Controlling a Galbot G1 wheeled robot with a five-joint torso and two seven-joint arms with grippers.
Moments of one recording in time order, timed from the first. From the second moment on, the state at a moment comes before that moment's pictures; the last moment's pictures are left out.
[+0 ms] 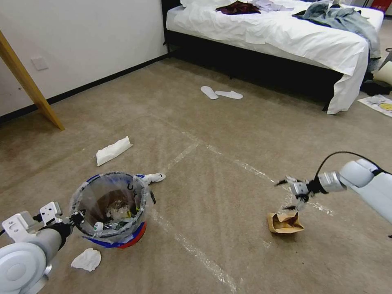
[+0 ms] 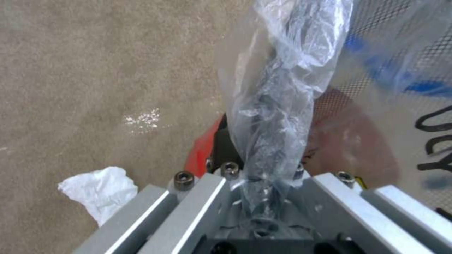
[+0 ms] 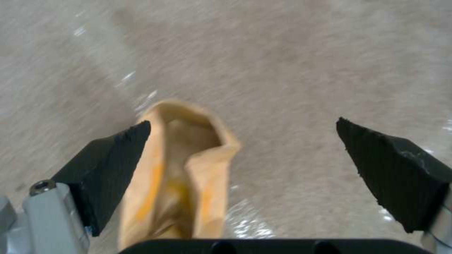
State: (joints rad) left arm 1.62 -1.03 -0.91 -2.27 -1.41 0.61 -0.75; right arm -0.30 0.59 -0.49 0.98 0.06 0.54 -1.10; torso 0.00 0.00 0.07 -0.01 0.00
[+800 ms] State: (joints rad) left arm 1.63 -1.07 -0.91 -2.29 -1.38 0.61 -0.74; right arm -0.36 0.65 -0.50 0.89 -0.26 0.55 -1.12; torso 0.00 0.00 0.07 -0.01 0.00
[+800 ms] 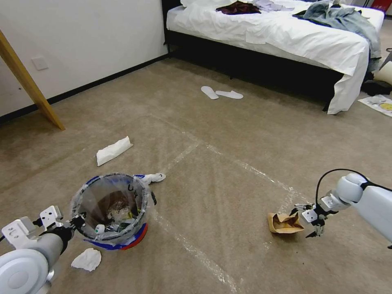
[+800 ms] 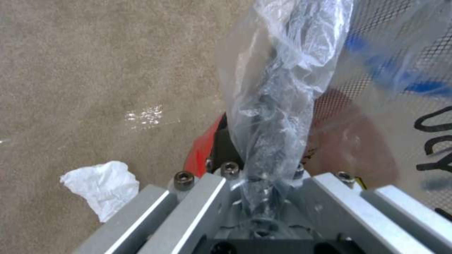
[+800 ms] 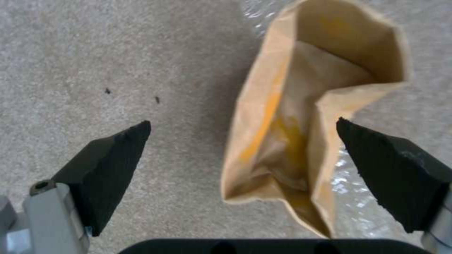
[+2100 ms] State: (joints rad) left arm 1.58 -1.04 -0.90 -2.22 -1.40 0.60 -0.73; right arm -0.29 0.85 -0.57 0.61 -0.33 0.57 -1.01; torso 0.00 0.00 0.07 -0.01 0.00
